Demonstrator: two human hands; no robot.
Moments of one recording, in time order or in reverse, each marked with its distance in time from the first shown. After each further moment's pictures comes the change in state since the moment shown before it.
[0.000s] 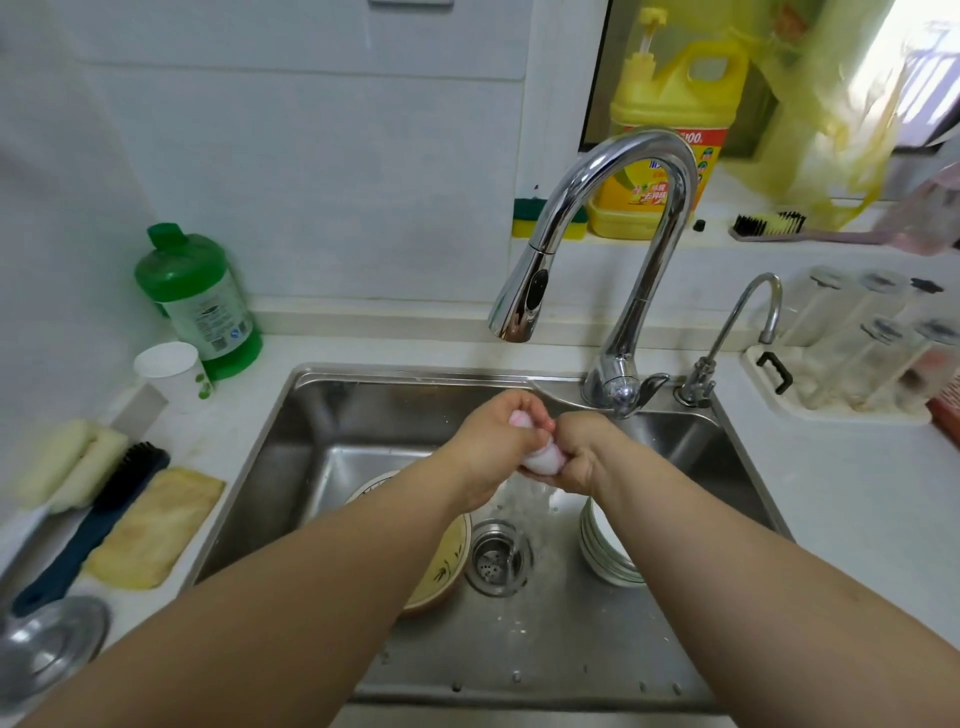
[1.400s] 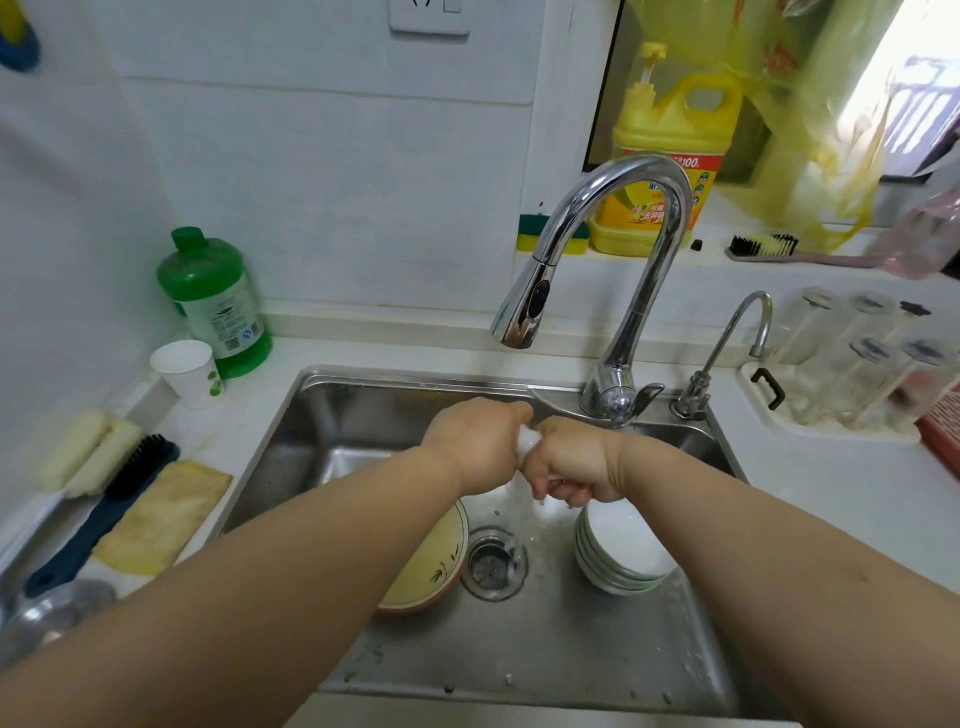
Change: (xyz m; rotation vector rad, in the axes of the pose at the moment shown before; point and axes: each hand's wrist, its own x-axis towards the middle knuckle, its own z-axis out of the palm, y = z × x) left_hand -0.013 0.022 -0.012 1.443 0.067 0.284; right_hand -0.034 -0.006 -0.011 -0.957 -0.310 -0.181
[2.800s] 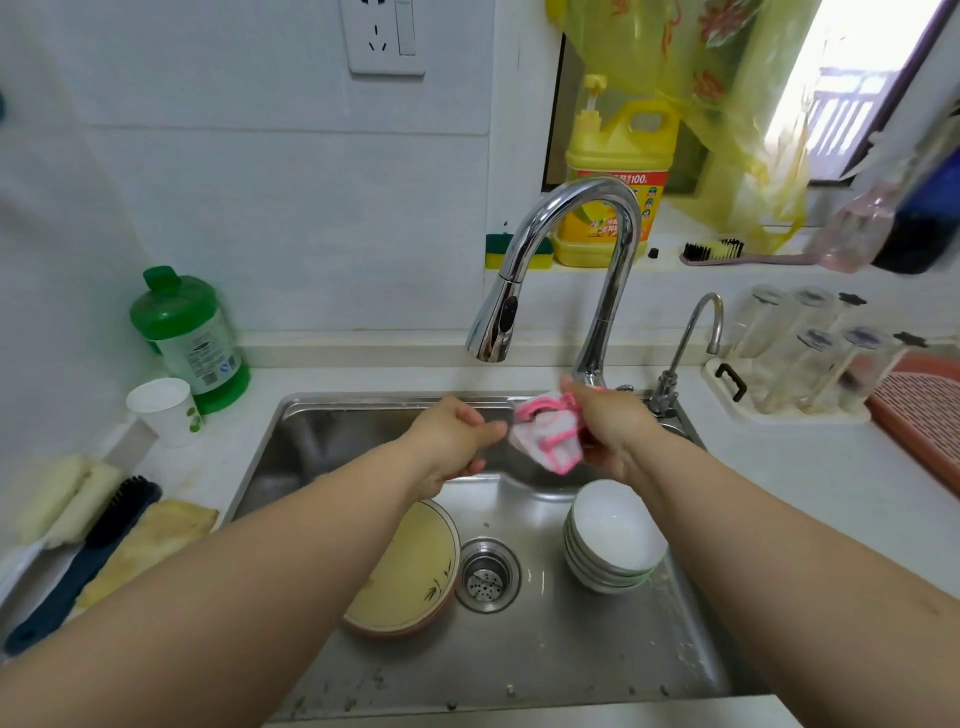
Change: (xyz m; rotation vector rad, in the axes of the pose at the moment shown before) left_hand 0.003 -0.009 -0.005 -1.195 -0.107 -0.519; right_hand -0.029 -0.002 -0.021 0.773 0.550 -0.129
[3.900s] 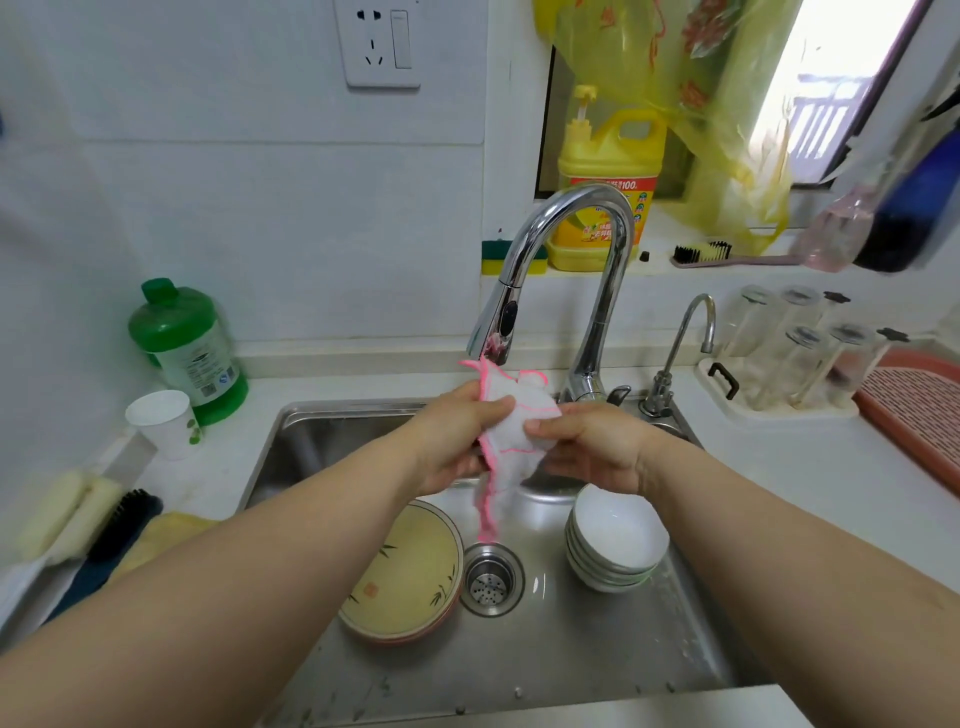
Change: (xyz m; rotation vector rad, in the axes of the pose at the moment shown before) left_hand -0.018 0.018 -0.001 -0.320 -0.280 0.074; right_hand -0.021 0.005 0.001 -0.065 -0.451 0.017
